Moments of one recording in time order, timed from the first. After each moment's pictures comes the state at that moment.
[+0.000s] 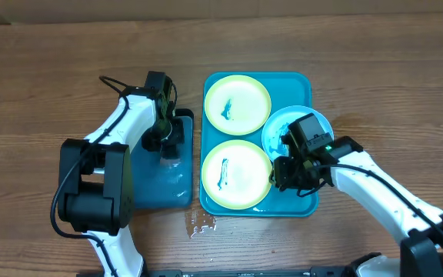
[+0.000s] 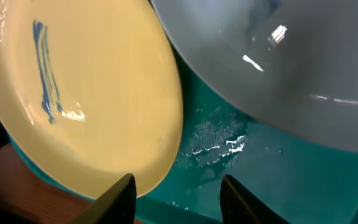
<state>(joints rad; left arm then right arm) -0.15 1.98 1.31 -0.91 0.08 -0.26 0.43 1.51 0.87 -0.74 -0.32 0.44</state>
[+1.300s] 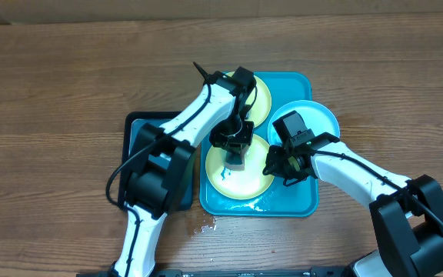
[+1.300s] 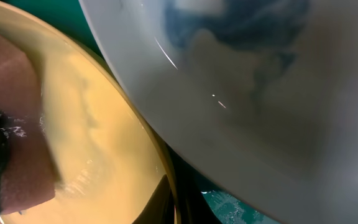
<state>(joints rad) -0.53 2.24 1.73 -1.16 0.25 -0.34 0.46 1.69 0.89 -0.53 -0.15 0.69</state>
